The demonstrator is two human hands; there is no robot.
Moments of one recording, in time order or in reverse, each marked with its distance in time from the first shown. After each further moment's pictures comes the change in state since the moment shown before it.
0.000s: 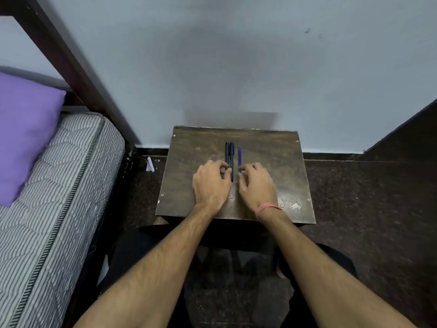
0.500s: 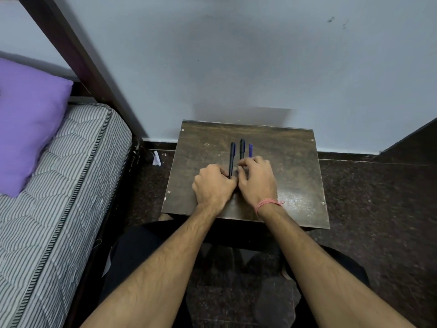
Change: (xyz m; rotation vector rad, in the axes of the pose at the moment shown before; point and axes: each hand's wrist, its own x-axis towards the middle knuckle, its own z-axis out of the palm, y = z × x) left_hand 0.008 -0.019 0.006 -0.058 -0.052 -0.292; right_hand 0.022 -0.014 0.022 0.075 0.030 -0.013
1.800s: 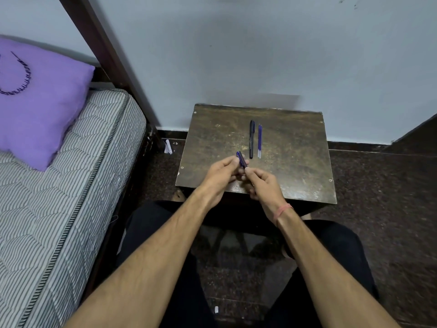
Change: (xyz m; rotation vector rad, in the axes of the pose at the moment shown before) left_hand -0.039 -0.041 -0.010 -0.886 -0.505 -0.198; right_hand -0.081 0.018 0.025 1.005 -0.274 0.423
